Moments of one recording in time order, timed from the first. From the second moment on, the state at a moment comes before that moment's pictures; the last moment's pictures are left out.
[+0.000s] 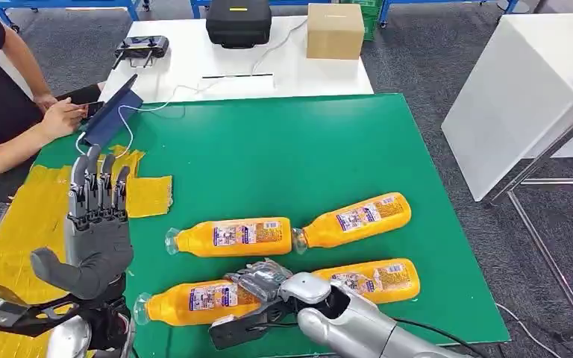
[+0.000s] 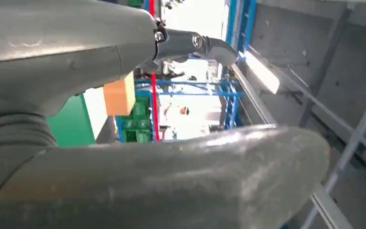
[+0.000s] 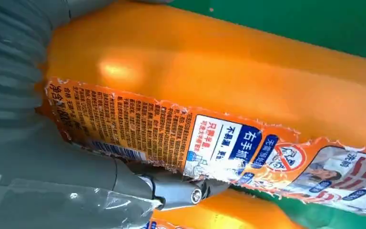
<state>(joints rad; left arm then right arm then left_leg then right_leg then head) 0.06 -0.23 -0.05 -1.89 -0.06 -0.23 -0.43 -0.46 -0.01 1.10 -1.15 0.64 0.35 0.14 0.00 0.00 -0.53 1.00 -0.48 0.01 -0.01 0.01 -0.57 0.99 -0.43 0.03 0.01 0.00</state>
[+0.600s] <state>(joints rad) 0.11 -0.27 0.04 -1.97 -0.24 0.33 -0.46 -0.25 -0.01 0.96 -1.28 0.51 0.02 0.11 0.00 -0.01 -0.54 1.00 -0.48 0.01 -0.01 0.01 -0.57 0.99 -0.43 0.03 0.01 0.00</state>
